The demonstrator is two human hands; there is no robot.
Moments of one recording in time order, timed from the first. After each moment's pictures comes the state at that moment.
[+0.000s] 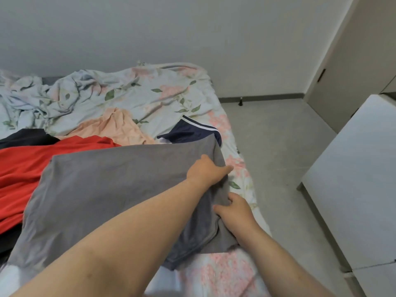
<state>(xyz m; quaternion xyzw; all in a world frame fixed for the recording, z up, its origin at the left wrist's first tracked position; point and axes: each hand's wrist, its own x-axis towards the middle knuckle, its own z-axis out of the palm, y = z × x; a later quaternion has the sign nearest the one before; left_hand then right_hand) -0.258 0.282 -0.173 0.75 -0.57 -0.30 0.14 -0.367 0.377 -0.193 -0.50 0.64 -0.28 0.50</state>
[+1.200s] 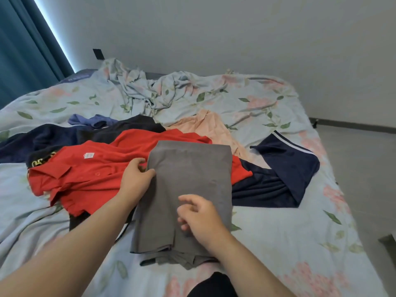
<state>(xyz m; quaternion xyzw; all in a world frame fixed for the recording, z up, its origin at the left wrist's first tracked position) 0.130 0.459 -0.152 0.82 -0.31 -0.18 0.45 -0.088 0.461 -0.152 -0.57 0.41 -0.20 0.68</state>
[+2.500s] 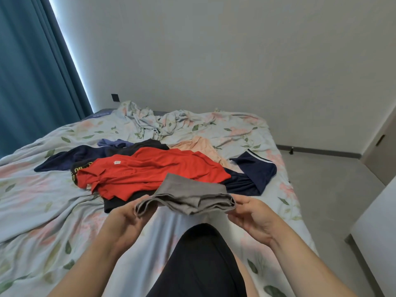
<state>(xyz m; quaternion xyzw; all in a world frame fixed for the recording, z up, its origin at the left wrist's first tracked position) 0.007 0.685 -0.056 0.36 -0.13 -0.57 0.73 -0.284 0.529 -0.052 -0.45 0.31 -0.25 0.80</state>
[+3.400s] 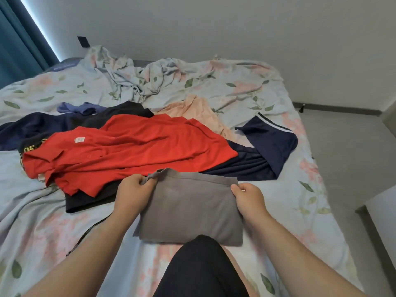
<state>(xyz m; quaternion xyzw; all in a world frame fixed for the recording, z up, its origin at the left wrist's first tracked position) 0.056 0.530 -0.157 0.85 -0.36 -0.12 0.37 -0.213 0.416 -0.182 -0.58 0.62 -0.26 0.45</state>
